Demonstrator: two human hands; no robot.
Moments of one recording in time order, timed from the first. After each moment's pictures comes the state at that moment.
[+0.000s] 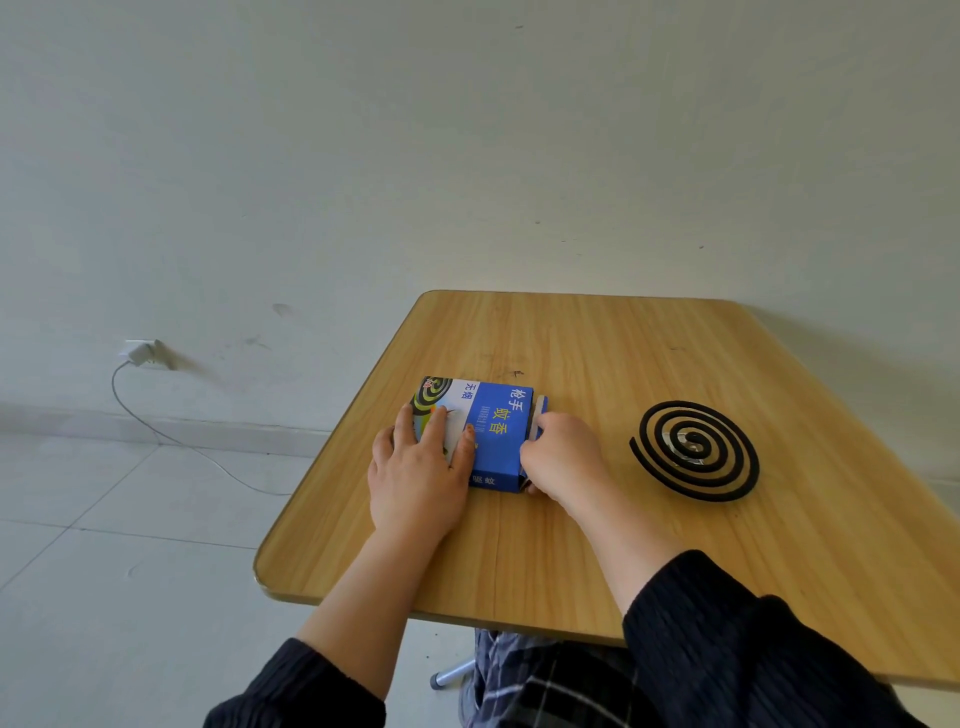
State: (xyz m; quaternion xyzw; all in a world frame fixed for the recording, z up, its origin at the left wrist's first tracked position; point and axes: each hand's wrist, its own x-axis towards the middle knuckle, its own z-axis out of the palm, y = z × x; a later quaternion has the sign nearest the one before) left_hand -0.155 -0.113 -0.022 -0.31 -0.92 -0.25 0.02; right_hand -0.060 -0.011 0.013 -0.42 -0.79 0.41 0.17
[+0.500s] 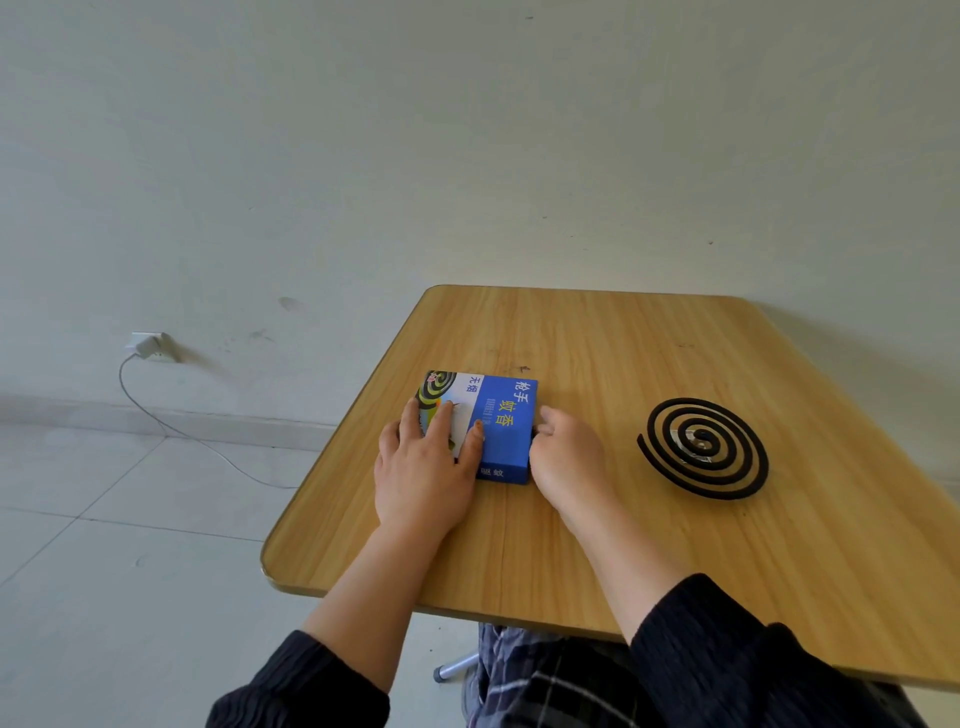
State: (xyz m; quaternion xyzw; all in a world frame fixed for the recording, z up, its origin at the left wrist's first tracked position) left_hand -0.158 -0.114 -0.025 -0.31 -0.91 -0.27 0.03; right_hand -0.059 -0.022 0.004 -0.40 -0.73 0.48 0.27
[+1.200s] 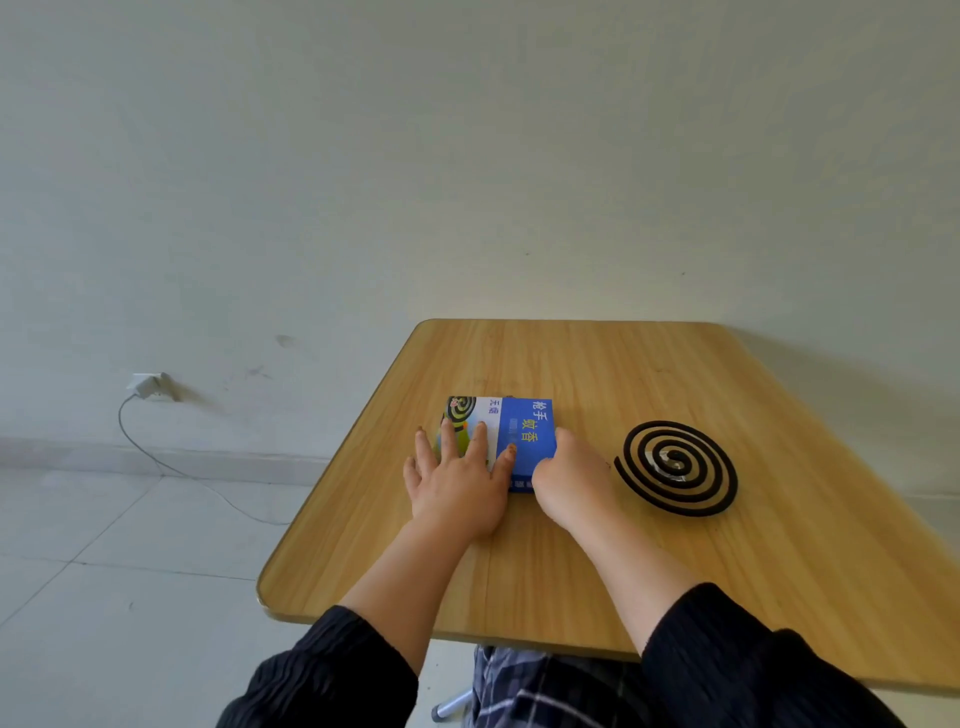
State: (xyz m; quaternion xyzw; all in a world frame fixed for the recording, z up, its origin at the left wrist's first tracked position) left_hand -0.132 -0.081 -0.003 -0.36 -0.92 -0.16 -0.06; right_hand -0.037 -0.015 0.025 -0.45 -0.79 0.37 0.19
